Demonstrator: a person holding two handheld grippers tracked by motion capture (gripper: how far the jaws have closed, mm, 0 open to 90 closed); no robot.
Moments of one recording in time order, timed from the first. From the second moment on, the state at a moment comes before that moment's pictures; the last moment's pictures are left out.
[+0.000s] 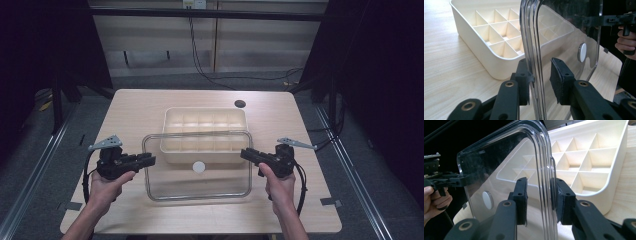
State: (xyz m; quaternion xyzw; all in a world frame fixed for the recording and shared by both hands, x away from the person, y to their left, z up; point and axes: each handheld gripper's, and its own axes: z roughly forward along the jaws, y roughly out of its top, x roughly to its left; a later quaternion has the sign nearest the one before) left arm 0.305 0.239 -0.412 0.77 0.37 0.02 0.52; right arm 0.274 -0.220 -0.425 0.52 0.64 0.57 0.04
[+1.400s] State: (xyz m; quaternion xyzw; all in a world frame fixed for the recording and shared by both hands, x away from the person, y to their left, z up) left arm 0.366 0.229 -0.366 0.75 0.38 0.05 0.54; right arm 0.338 -0.226 -0.388 0.52 0.61 0.59 0.06
